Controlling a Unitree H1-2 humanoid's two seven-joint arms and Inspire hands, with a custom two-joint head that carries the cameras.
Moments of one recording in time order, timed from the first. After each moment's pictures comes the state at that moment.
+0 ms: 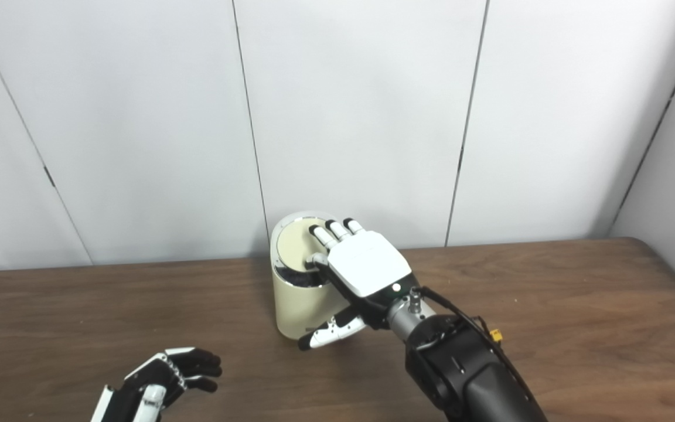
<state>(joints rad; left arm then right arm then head) 0.18 0.04 -0.06 -0.42 -0.02 -0.08 -0.08 -0.52 -0.28 0.39 -0.25 -1.25 0.08 0.49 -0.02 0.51</state>
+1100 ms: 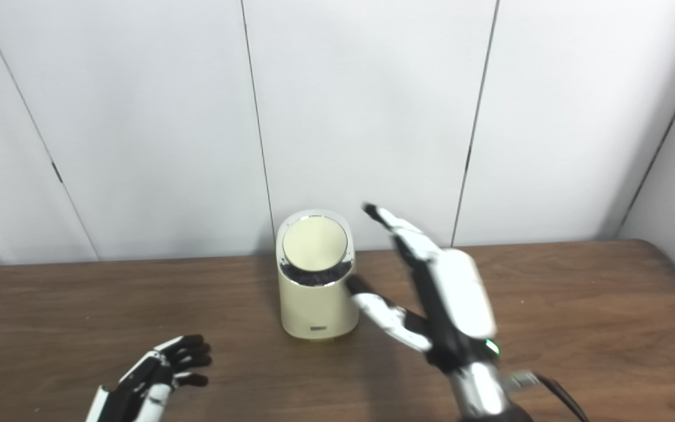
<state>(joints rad) 0.18 0.04 -0.02 -0.39 0.03 -0.12 -0.07 -0.08 -0.05 0.06 -0.51 -0.64 0.00 -0.02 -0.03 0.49</state>
